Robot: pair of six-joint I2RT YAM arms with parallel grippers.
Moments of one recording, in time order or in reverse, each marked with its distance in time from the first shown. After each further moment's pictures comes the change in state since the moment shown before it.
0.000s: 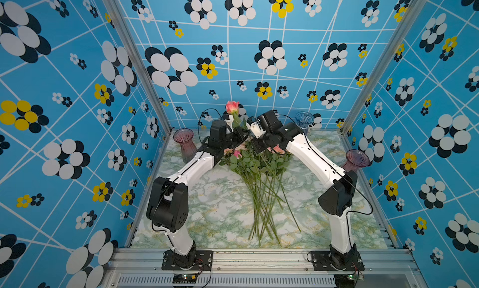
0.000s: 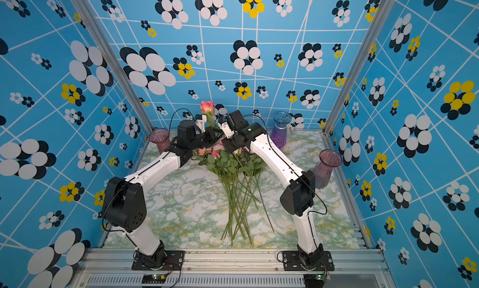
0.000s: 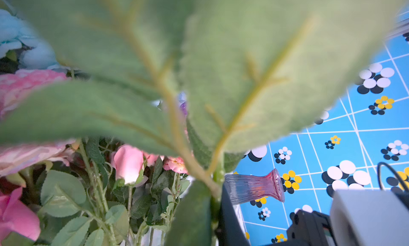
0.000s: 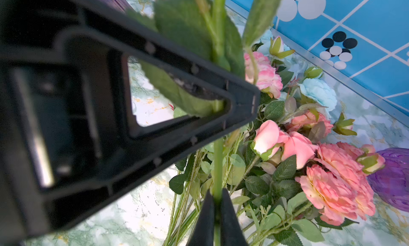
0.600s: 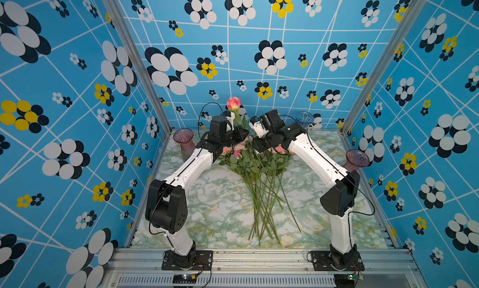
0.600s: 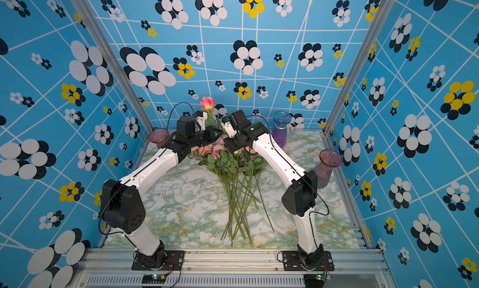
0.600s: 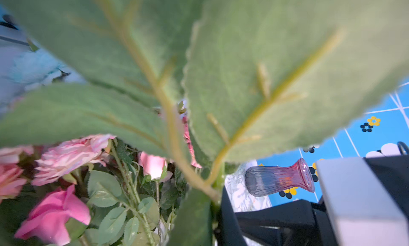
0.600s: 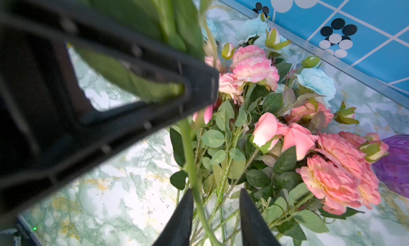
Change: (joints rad) left arm 0.006 -0.029 0.114 -0.251 -0.064 0.244; right arm -0.023 -0.048 -0.060 -0.003 -0.018 0.044
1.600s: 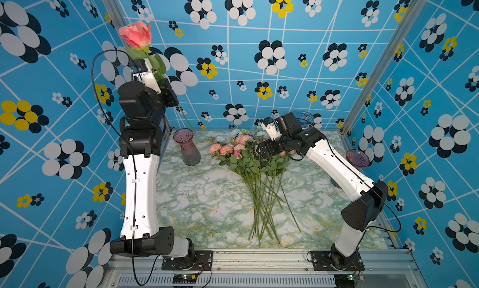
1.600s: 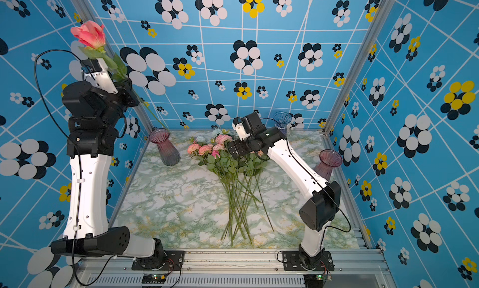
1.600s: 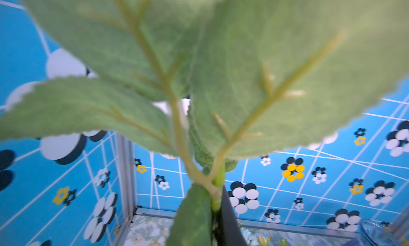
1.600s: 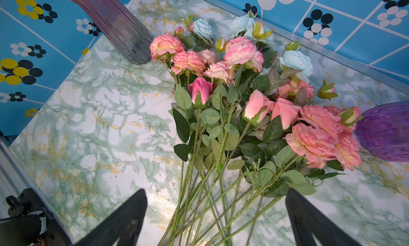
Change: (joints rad) left arm 0.475 -0.258 0.509 -0.308 -0.332 0.516; right arm -0.032 -0.232 -0.267 0.085 -0.032 0.028
